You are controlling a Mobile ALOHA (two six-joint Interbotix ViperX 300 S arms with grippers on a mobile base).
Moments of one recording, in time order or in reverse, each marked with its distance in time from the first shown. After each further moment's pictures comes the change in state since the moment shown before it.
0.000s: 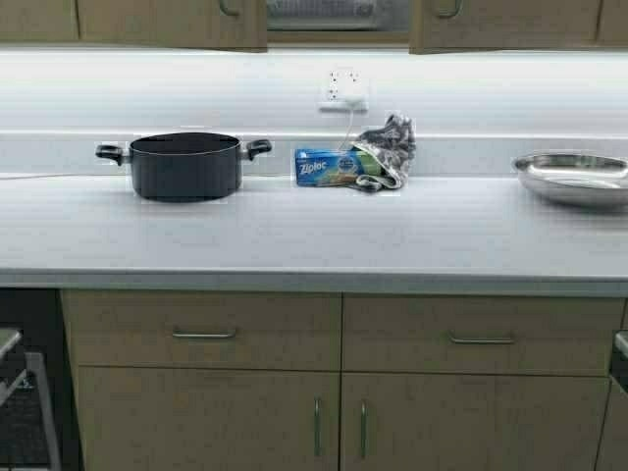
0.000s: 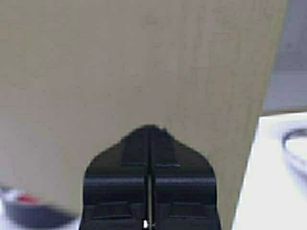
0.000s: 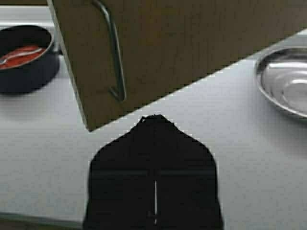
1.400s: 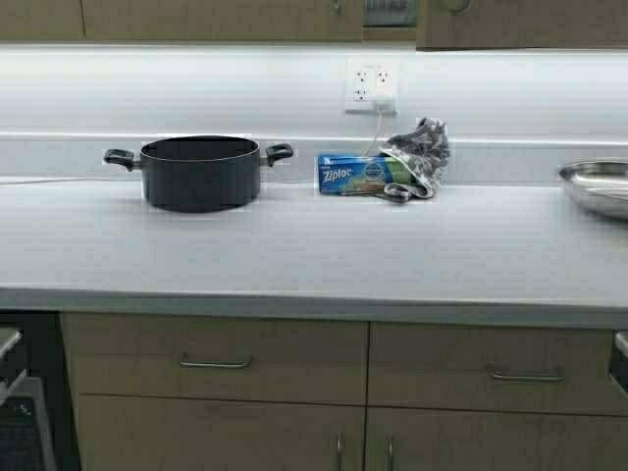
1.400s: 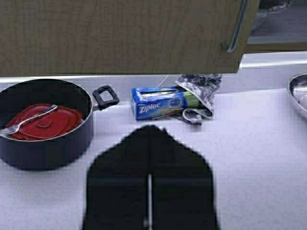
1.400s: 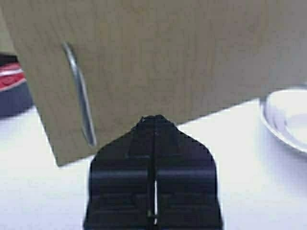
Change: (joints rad) left arm -0.028 -0.104 0.354 -0.008 -0.123 -0.014; right arm 0.031 -0.095 0.034 0.043 0.118 -0.067
